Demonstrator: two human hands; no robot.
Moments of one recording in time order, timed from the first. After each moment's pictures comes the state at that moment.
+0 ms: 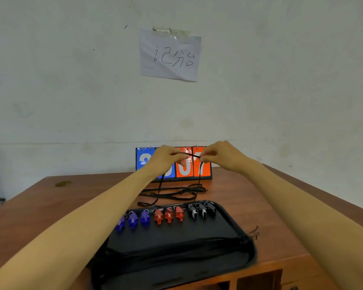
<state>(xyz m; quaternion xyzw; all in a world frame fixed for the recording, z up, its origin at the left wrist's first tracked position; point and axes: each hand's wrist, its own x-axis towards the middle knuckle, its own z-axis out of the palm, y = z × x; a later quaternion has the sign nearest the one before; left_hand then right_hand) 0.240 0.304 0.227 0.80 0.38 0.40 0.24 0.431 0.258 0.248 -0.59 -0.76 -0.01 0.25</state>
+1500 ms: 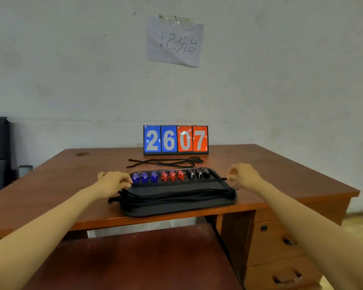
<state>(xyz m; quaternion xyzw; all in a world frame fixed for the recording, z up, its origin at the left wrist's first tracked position) 0.076 0.215 0.119 0.80 0.58 0.14 0.03 0.467 0.155 0.136 -0.74 -0.64 0.01 0.21</state>
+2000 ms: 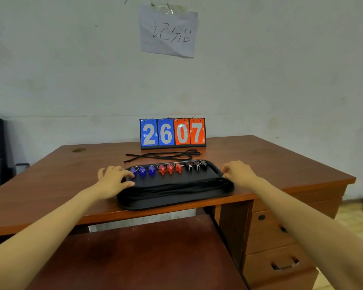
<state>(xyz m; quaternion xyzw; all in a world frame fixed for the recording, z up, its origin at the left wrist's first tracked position) 0.085 0.217 0.104 0.80 0.59 0.12 -0.02 0.467 0.158 0.115 -0.72 -0.68 -0.03 0.13</state>
